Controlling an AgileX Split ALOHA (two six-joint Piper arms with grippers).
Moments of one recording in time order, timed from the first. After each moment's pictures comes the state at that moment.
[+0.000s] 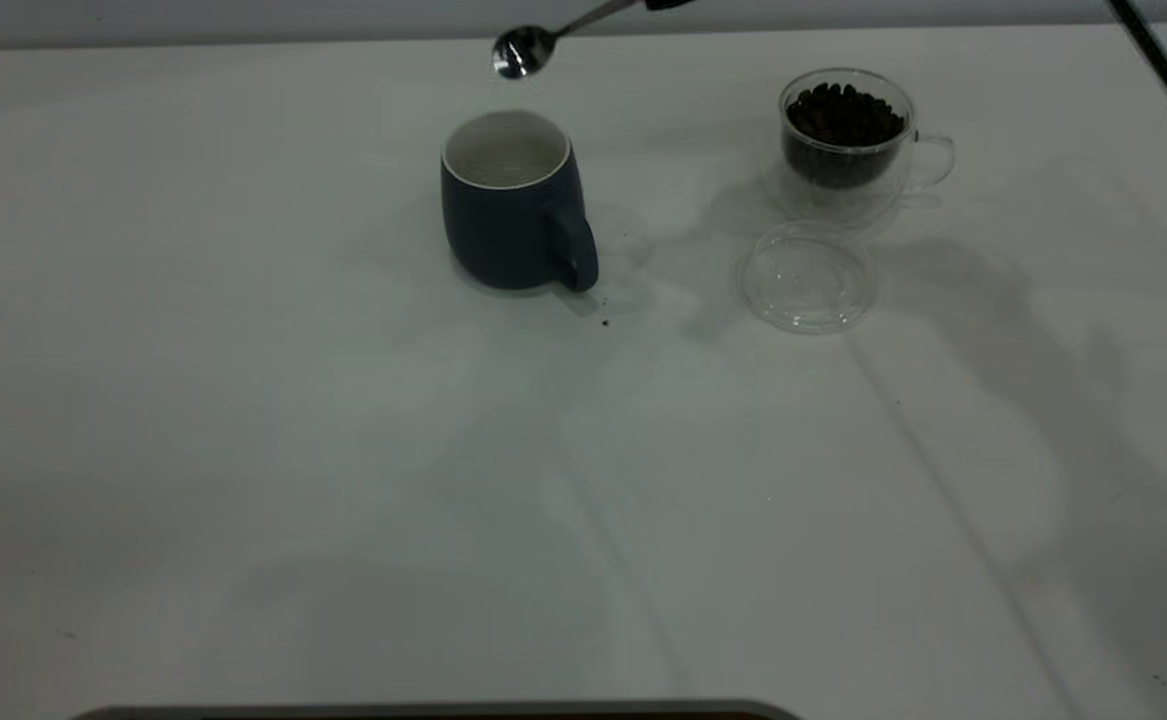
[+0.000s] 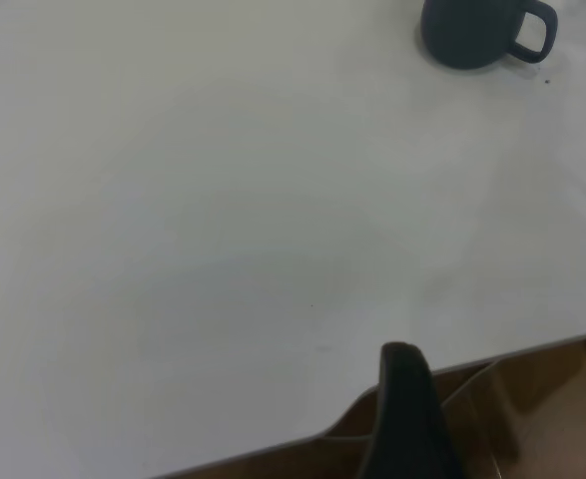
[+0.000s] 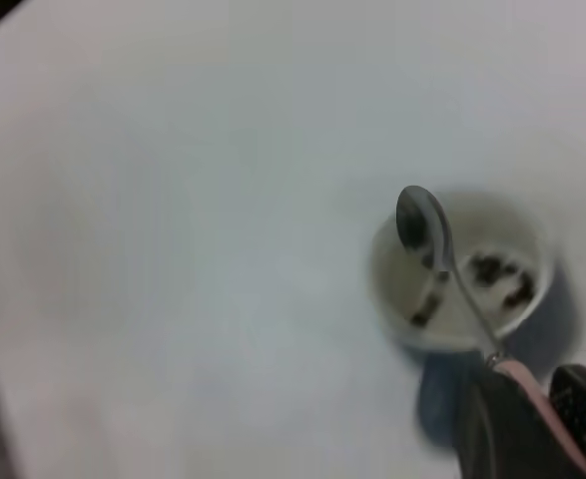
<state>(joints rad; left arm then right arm) -0.10 -0.02 -0.49 -0.11 1.14 0.11 0.23 2.18 -1.48 1.18 0.83 -1.43</state>
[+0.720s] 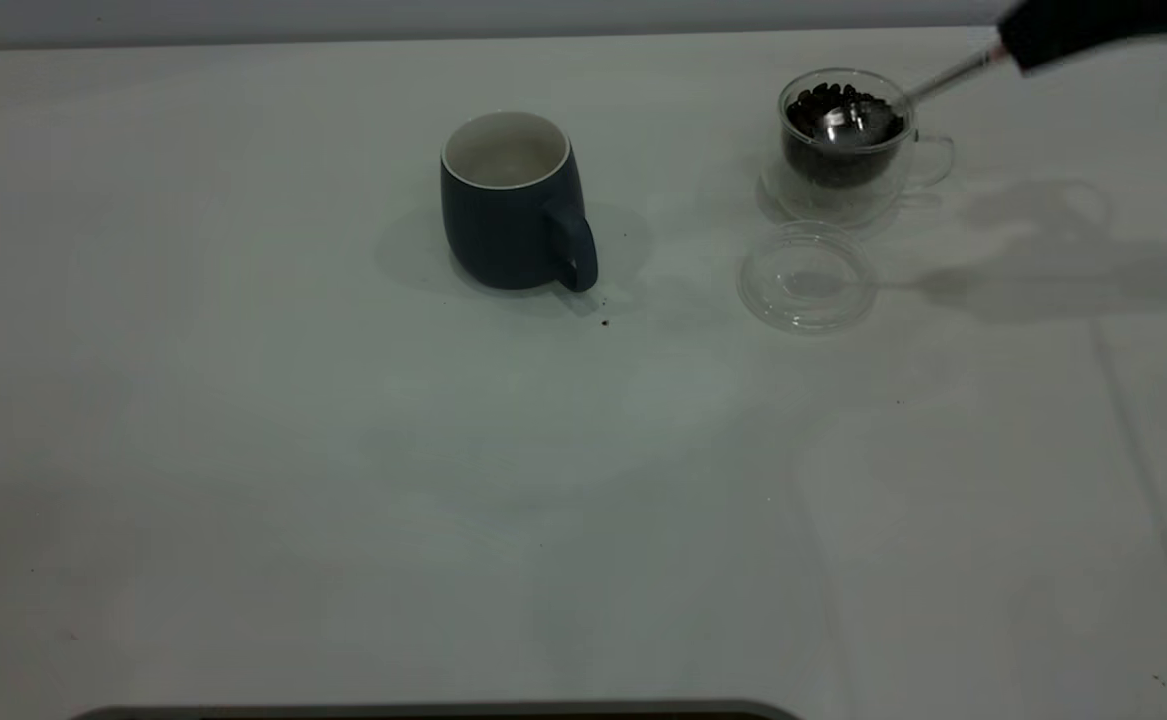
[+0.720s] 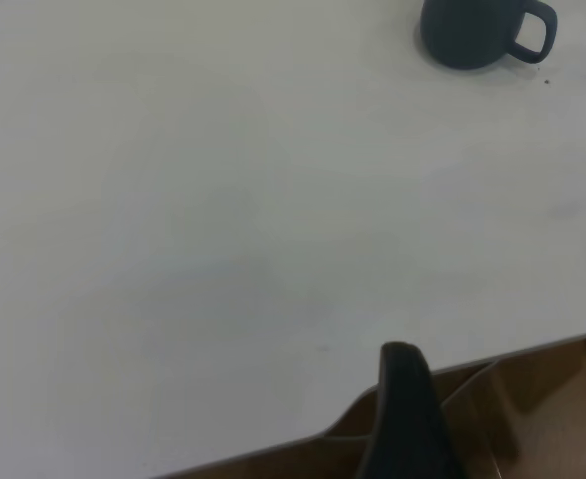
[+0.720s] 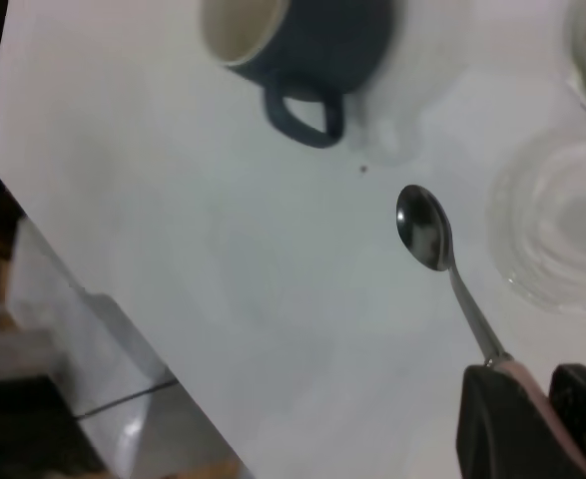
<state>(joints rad) -0.10 -0.02 -0.49 -0.11 1.14 0.11 -0.20 2.28 -1.48 0.97 1.17 -1.06</state>
